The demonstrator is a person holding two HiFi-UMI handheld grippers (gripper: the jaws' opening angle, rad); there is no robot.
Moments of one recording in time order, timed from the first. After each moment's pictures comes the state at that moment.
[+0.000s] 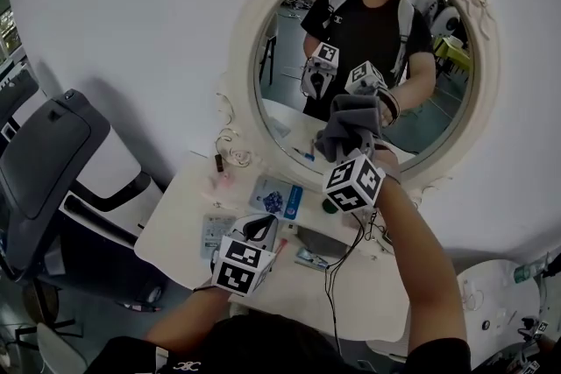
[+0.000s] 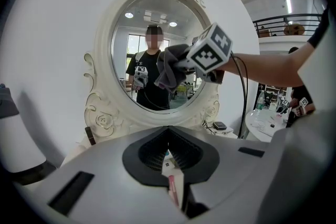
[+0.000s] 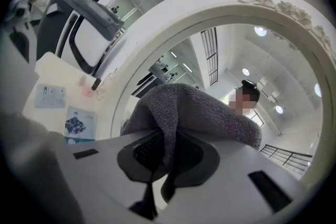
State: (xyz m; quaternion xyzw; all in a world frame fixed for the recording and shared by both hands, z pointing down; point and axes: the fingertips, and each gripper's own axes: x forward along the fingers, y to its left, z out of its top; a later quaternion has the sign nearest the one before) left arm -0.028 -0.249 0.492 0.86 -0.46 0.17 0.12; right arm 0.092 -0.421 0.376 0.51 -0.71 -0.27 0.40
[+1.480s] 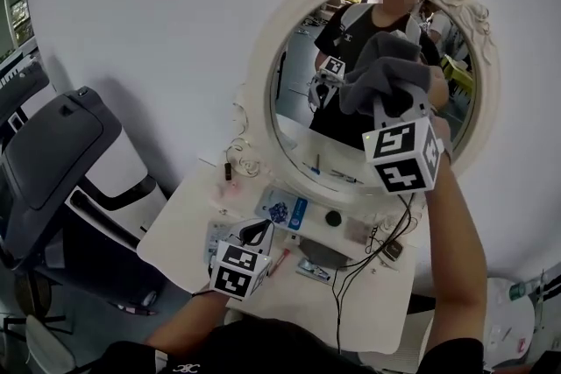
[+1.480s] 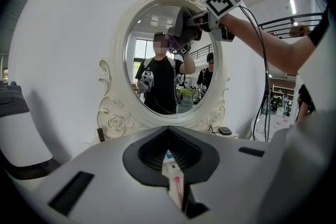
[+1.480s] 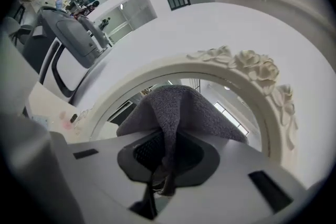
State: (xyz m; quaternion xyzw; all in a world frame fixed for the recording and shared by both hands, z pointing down) left arm -0.057 -0.247 0.479 0.85 -0.50 0.14 0.12; right arm 0.075 -0.383 0.177 0.55 -0.71 -0.33 0.30
